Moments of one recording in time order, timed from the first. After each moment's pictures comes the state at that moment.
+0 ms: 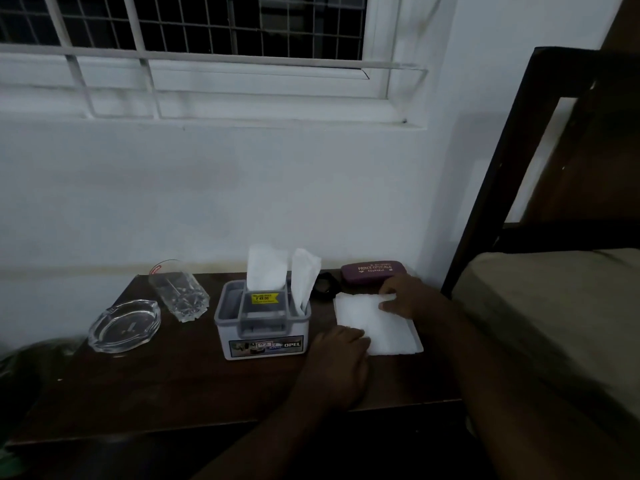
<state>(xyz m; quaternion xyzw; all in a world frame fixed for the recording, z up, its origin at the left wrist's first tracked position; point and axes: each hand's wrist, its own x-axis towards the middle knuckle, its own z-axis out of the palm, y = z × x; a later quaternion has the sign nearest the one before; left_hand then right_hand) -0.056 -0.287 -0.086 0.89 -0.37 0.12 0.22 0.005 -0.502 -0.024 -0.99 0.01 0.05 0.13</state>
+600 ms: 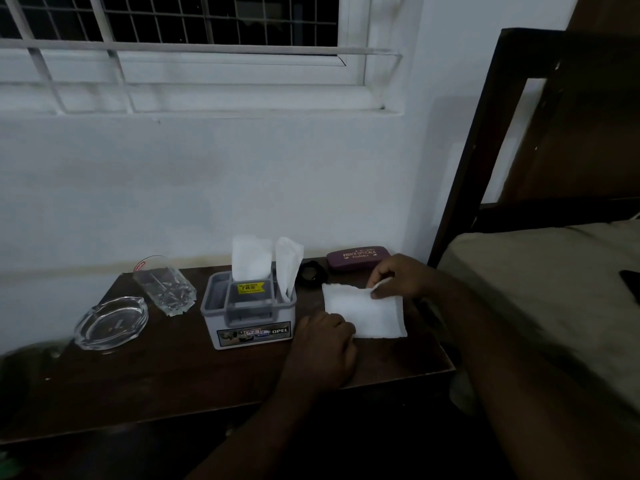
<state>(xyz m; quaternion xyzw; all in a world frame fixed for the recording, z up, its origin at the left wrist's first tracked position) -0.066 -0.287 -0.079 0.90 -0.36 0.15 0.18 -0.021 -0.515 0.003 -0.95 -0.07 0.06 0.31</state>
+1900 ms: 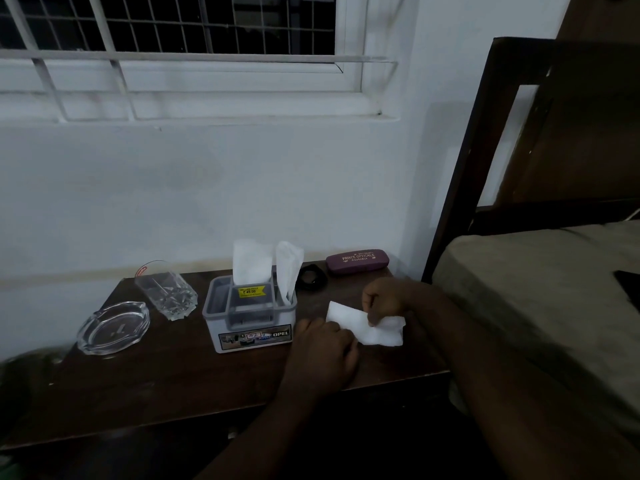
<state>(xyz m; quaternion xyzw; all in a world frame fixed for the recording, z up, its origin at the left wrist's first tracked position) -0.072 -0.289 -0.077 0.91 -0.34 0.22 0.13 -0.021 -0.483 -0.009 -0.96 -0.04 0.20 0.18</state>
